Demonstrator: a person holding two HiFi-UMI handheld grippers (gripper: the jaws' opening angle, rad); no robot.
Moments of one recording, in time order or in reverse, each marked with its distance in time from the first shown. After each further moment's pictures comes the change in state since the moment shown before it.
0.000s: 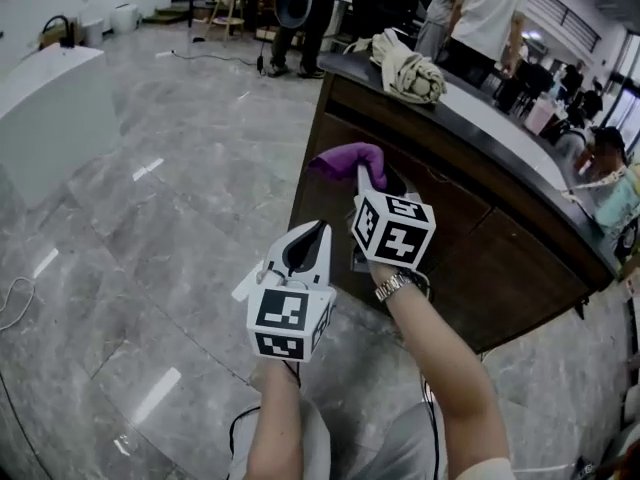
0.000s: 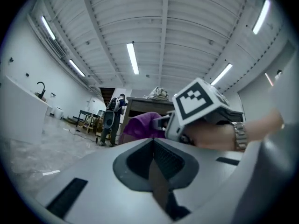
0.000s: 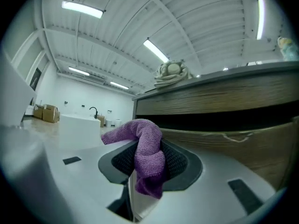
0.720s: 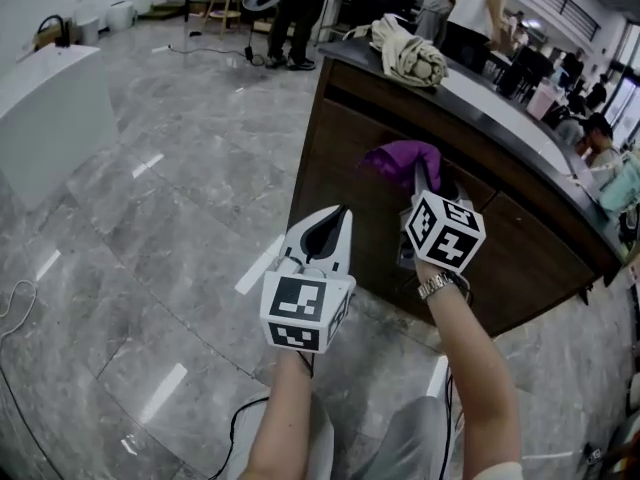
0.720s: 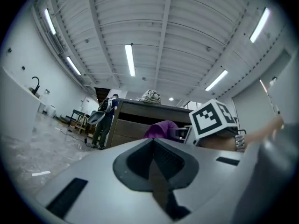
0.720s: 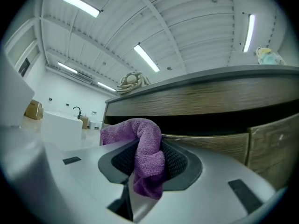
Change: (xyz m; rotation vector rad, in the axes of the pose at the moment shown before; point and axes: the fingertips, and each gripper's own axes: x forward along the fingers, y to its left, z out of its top) left arm 0.013 -0.023 0.010 -0.030 -0.054 -0.066; right arm -0.038 -0.096 0.001 -0.015 -0.055 -0.170
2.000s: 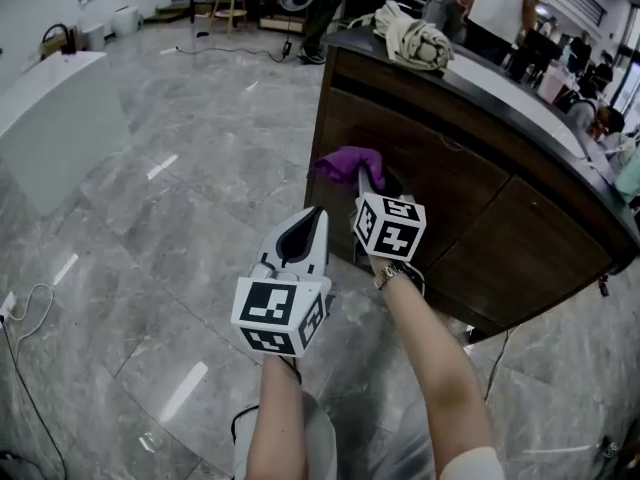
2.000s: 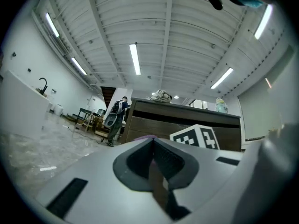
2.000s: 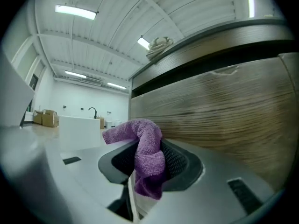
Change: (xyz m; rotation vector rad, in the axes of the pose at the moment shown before) left arm -0.037 0.034 -0.008 -0.015 0.025 0.061; right arm 0.036 0.100 -0.085 0.079 0.077 0.176
